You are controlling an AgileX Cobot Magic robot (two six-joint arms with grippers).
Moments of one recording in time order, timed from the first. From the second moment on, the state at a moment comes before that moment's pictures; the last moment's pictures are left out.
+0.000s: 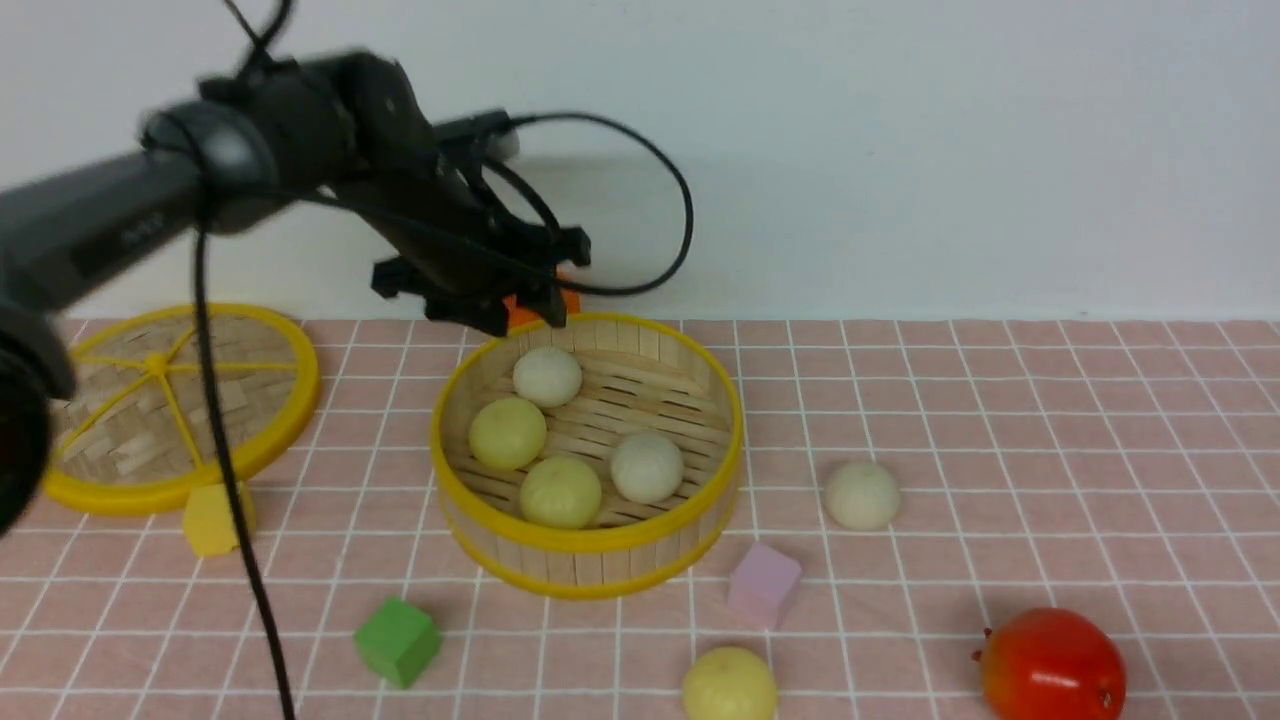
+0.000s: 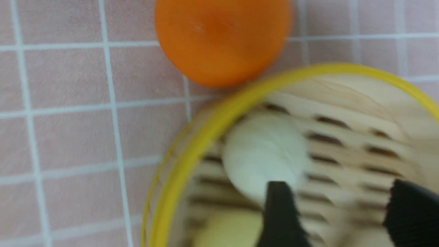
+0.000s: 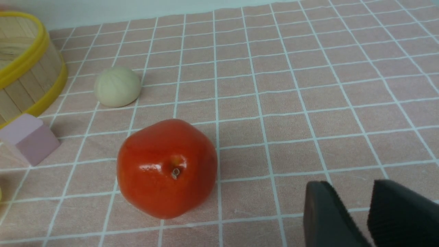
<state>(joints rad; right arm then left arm) -0.03 -0.01 0.02 0.04 0.39 0.00 -0.27 2.07 -1.89 -0.29 0.87 -0.14</state>
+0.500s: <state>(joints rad) -0.03 -0.01 0.02 0.04 0.39 0.00 -0.27 1.36 -1.75 -0.26 1.23 -0.16</state>
